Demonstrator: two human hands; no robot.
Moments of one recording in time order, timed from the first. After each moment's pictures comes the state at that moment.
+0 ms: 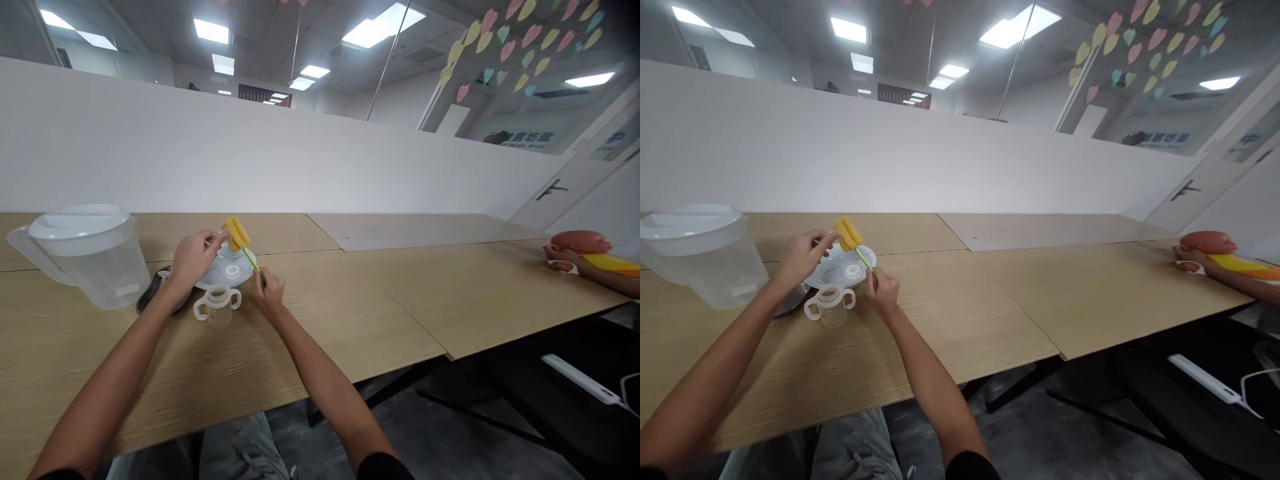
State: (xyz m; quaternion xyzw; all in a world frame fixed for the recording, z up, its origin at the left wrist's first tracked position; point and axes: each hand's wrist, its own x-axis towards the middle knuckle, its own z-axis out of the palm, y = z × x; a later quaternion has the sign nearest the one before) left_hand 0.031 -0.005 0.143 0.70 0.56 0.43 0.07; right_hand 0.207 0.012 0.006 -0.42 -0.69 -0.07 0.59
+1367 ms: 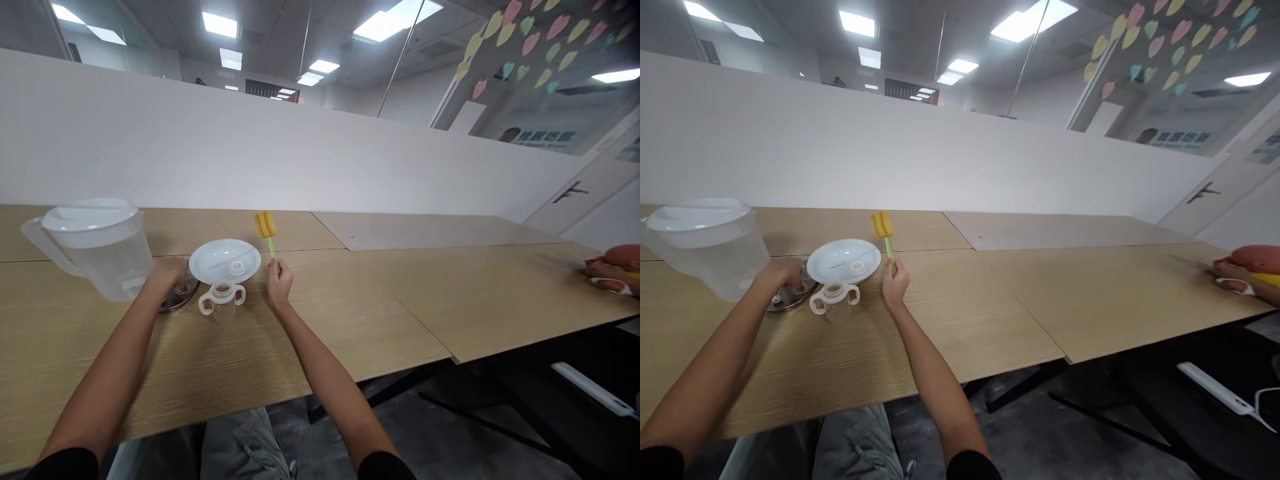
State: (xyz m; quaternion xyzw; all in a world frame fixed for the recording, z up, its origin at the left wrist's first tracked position) left_hand -0.067 0.057 0.079 0.67 0.68 0.29 0.10; right_hand 0.211 0.031 0.003 -0.51 -0.52 0.13 0.68
